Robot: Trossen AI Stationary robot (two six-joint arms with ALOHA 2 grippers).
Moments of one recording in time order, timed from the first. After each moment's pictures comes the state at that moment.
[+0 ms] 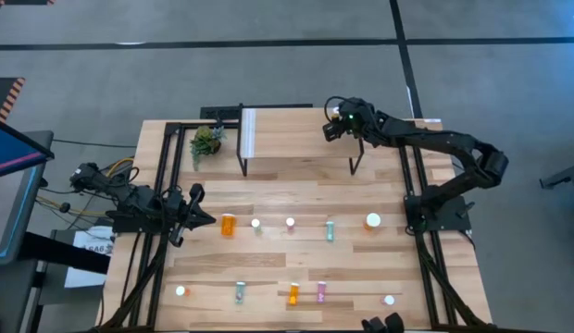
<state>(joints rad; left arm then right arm) -0.43 0.01 0.01 0.06 -0.19 -0.17 -0.59 1.43 1.00 -0.20 0.39 0.28</state>
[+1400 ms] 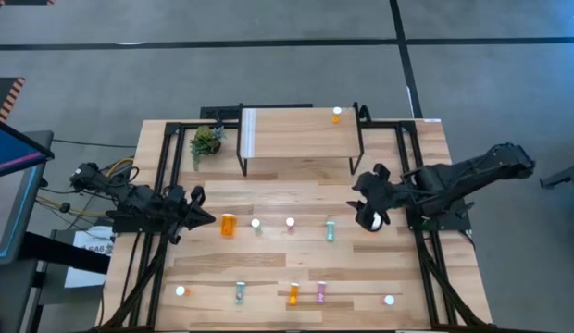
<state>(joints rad) -0.43 0.01 0.01 0.08 -0.20 -0.44 0.30 1.07 0.98 -0.82 0.45 0.59</state>
